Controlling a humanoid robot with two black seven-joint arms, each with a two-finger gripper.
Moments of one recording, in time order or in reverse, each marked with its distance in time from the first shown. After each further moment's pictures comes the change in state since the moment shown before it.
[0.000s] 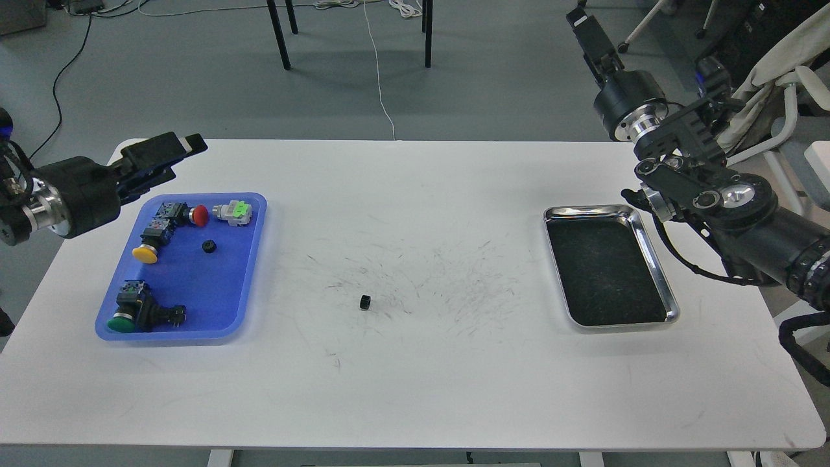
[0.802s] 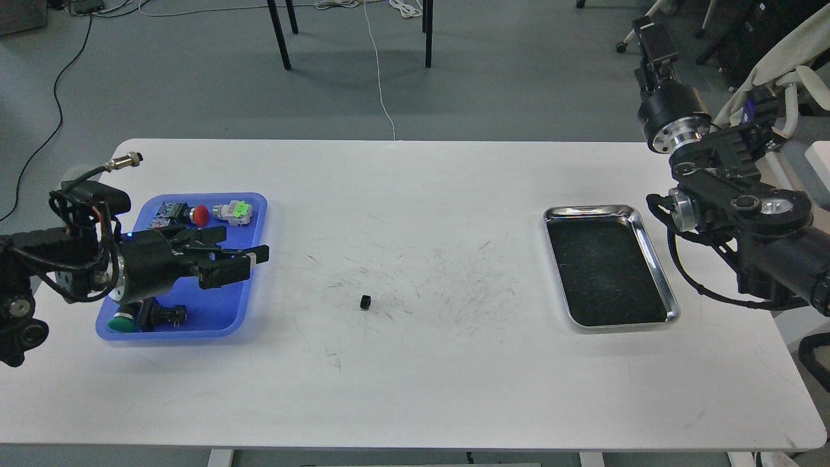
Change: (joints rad) left arm -0.035 -0.093 0.240 -0.086 0.635 0.150 -0.036; right arm -0.087 -0.066 0.077 0.005 0.279 0.003 -0.007
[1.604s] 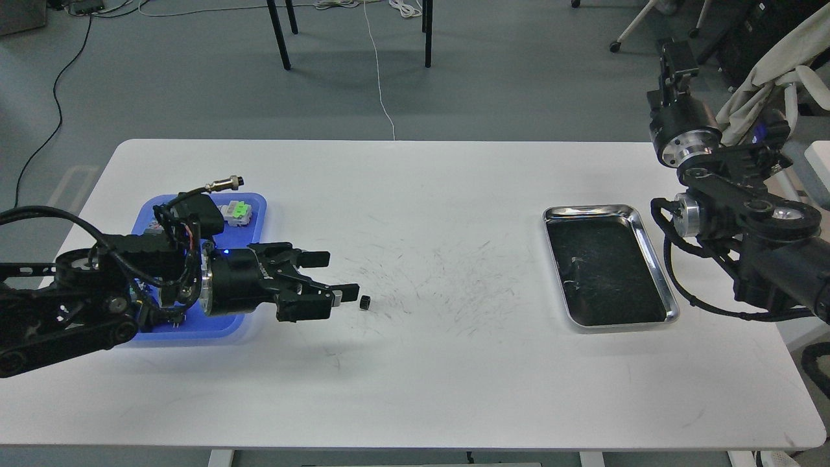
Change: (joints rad) left arm -0.050 -0.270 0.038 0.089 -0.013 0.002 -0.187; right arm -0.015 -0.006 0.019 0.002 0.100 0.007 -0.029
